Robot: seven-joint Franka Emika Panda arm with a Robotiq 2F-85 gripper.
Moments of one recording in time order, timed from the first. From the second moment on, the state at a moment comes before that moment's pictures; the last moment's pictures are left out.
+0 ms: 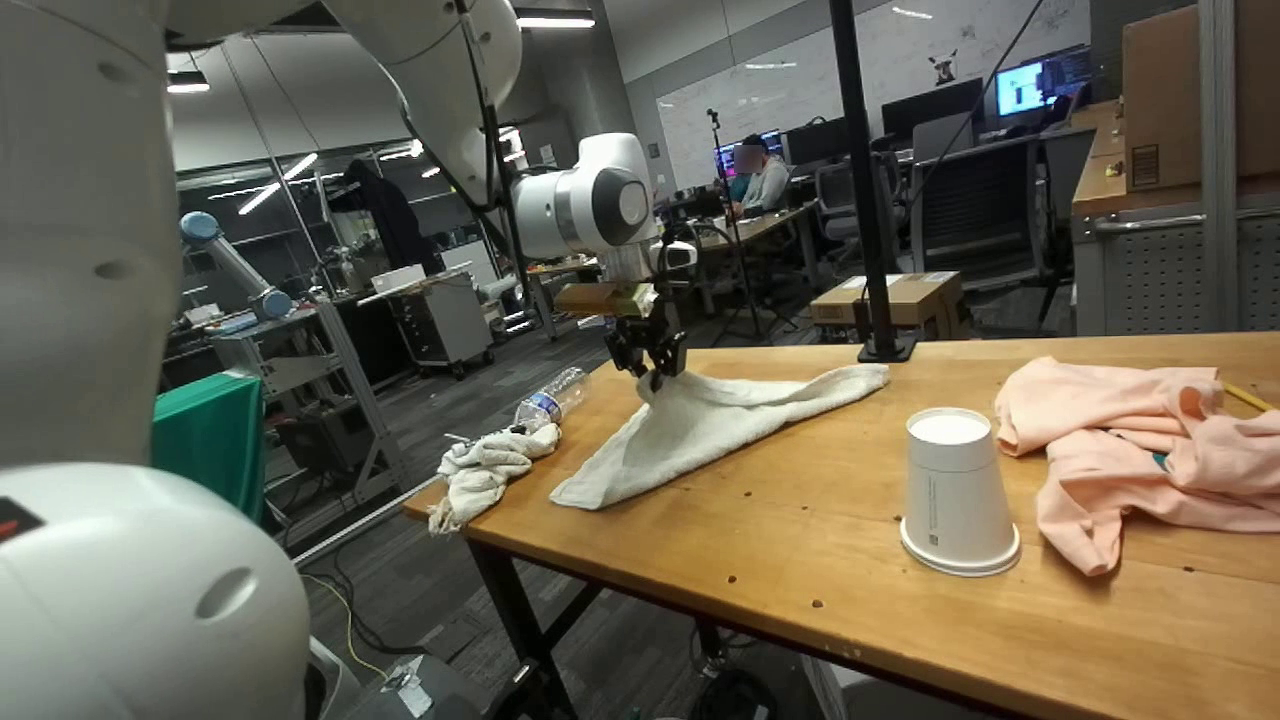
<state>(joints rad) 0.18 0.35 0.14 -1.97 0.04 2.34 0.22</state>
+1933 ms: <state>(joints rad) 0.23 0.69 0.17 -1.53 0.07 2.34 0.22</state>
